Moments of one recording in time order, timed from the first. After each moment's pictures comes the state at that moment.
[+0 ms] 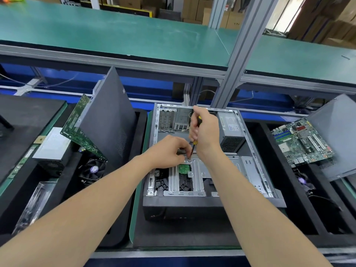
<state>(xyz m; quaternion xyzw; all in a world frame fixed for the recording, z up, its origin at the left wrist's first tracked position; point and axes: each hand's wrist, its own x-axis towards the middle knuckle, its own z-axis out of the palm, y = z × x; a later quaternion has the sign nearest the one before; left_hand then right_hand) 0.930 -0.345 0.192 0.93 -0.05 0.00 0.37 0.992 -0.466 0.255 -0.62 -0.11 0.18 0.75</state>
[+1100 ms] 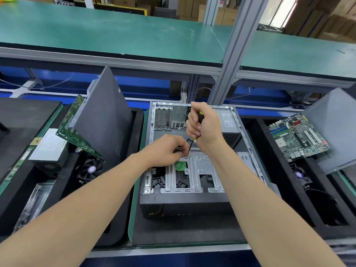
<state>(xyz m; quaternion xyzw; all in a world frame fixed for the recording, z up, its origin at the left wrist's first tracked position) 0.930 -0.347 0.192 0.94 -0.07 0.00 0.34 1.010 -0.481 0.258 -0.55 -0.19 0.27 0.77</state>
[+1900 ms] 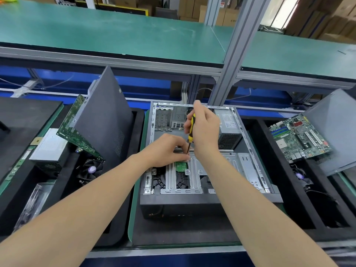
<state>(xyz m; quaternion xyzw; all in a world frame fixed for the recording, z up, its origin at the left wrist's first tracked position) 0.929 -0.346 0.191 0.93 -0.07 0.03 0.36 0.988 -0.471 0.250 -0.67 -0.13 0.08 0.73</state>
